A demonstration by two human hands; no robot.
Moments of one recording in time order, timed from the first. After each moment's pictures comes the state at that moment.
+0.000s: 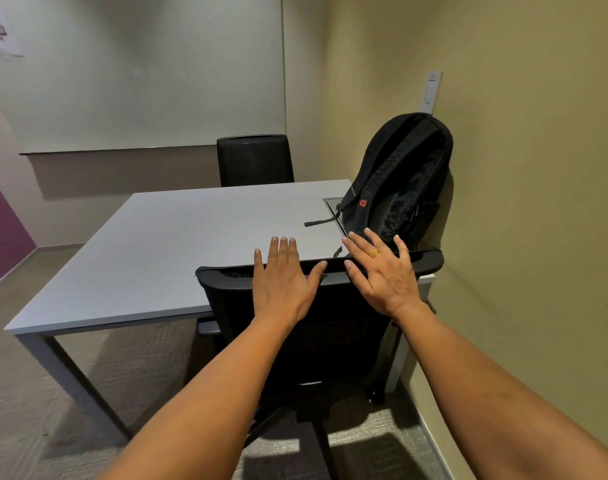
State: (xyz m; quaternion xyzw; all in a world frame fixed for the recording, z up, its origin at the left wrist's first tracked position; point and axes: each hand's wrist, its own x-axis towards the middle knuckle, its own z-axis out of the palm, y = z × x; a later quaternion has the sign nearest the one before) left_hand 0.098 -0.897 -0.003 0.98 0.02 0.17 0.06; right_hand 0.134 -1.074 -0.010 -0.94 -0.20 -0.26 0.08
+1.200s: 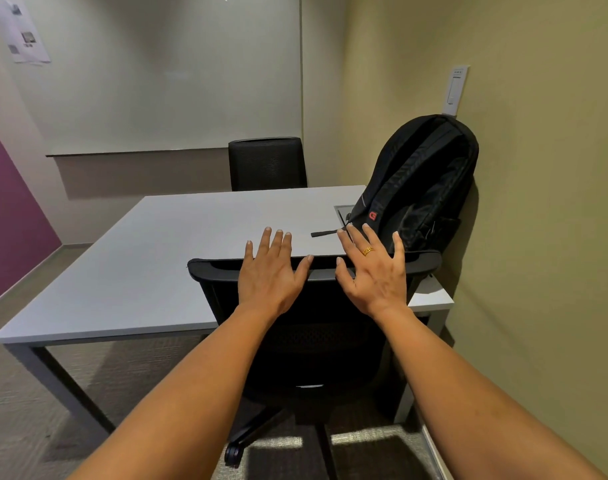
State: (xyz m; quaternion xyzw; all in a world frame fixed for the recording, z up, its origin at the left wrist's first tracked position) left_hand 0.197 -0.901 -0.008 0.98 0.02 0.19 0.03; right_hand 0.226 -1.074 -0.015 -0.92 -0.19 -0.33 0.11
